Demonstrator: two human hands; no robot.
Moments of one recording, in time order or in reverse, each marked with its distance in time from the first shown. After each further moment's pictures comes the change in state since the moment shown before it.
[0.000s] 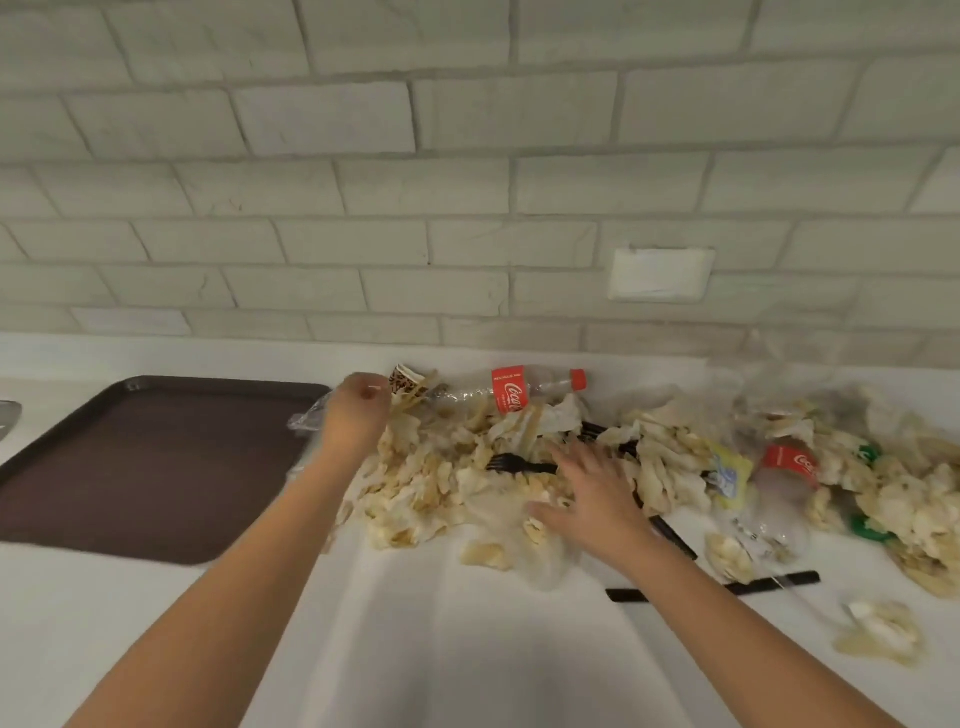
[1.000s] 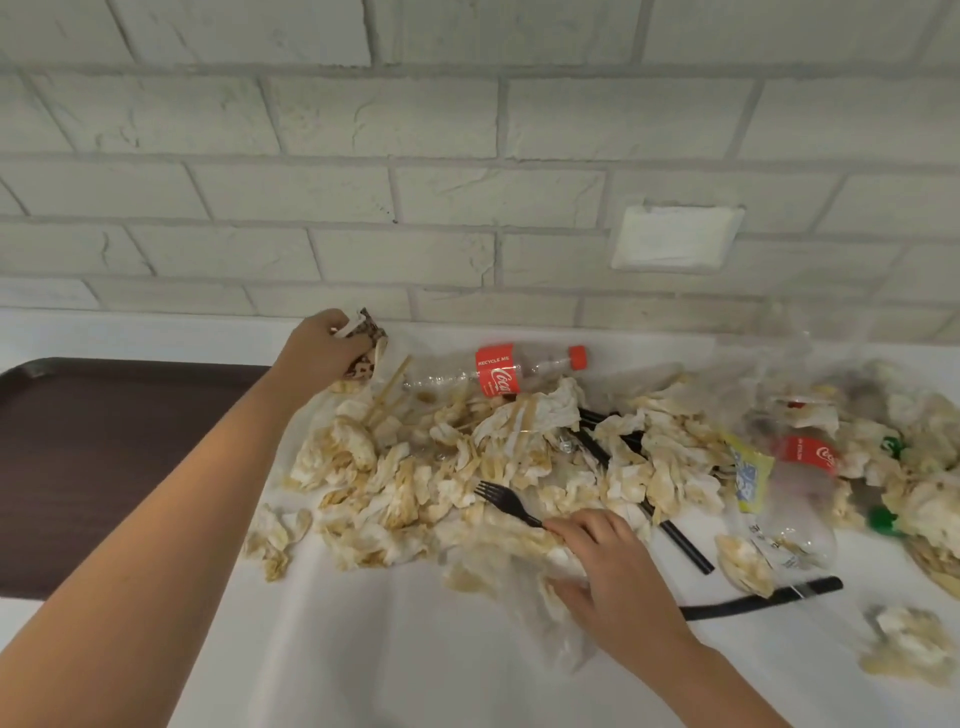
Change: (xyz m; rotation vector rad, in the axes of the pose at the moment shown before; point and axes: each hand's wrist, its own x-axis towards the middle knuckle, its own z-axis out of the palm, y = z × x) left_hand 0.086 0.010 0.014 0.192 -0.224 0.130; right_hand -0.034 0.028 0.048 -0.022 0.151 -0.177
